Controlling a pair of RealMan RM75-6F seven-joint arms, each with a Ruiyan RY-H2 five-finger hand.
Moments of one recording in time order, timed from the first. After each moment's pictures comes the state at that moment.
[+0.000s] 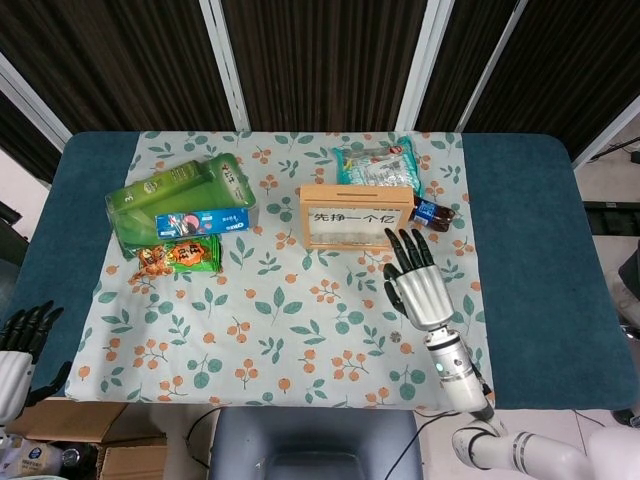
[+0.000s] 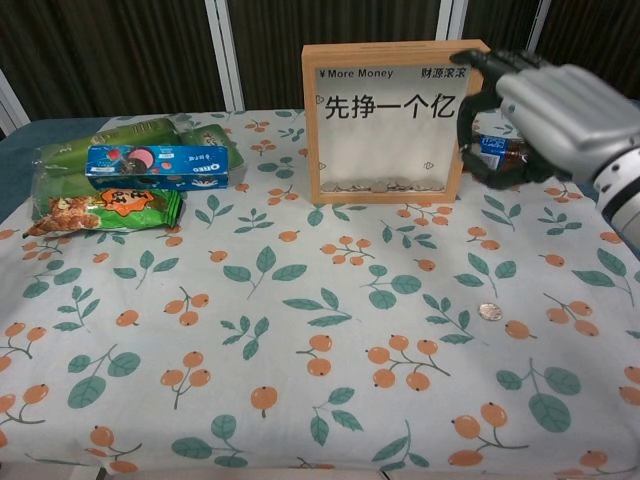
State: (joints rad) left arm -0.07 -1.19 0.01 -1.34 1.62 1.58 -0.22; right arm 0.53 -1.71 0.23 -1.31 -1.49 1.38 -0.42
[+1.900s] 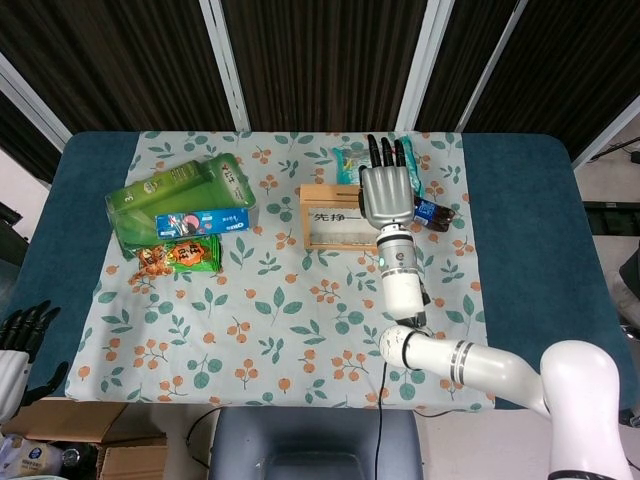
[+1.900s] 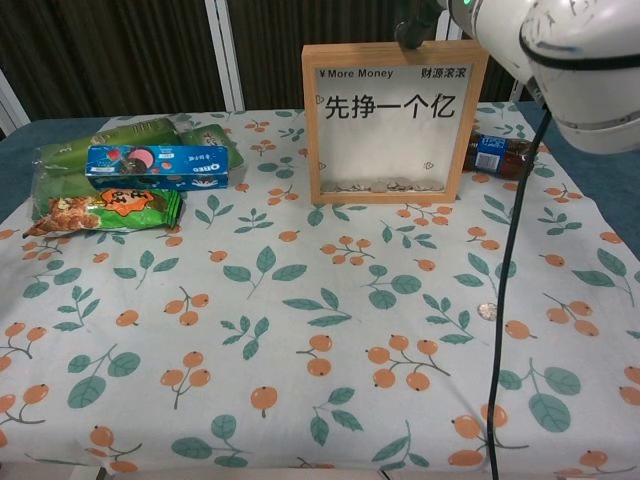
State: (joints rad) left arm -0.08 -1.17 0.01 -1.33 1.60 1.55 -0.24; right arm 1.10 -1.66 0.52 -1.31 -0.58 1.18 -0.96
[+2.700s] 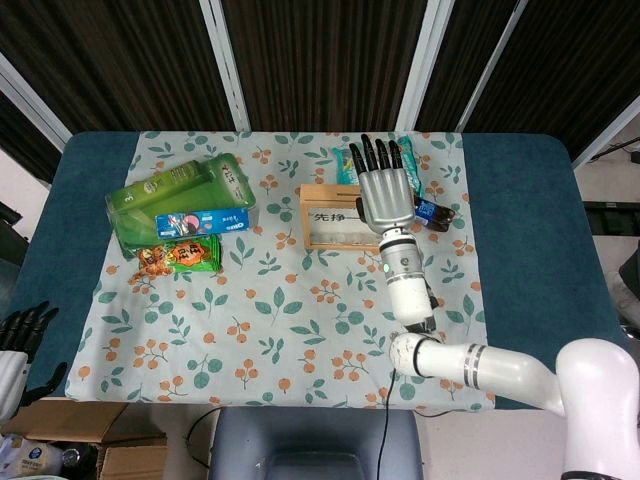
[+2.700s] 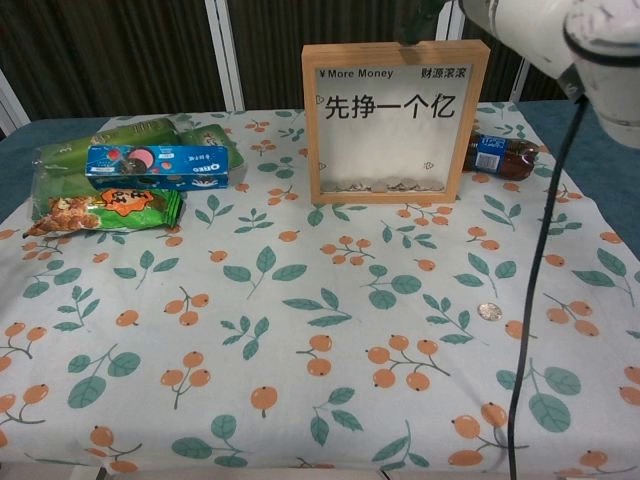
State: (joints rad) left arm -0.07 -1.18 0.01 -1.32 1.59 1.54 -0.25; right arm 1.06 -1.57 0.45 -1.45 -0.66 1.21 -0.87
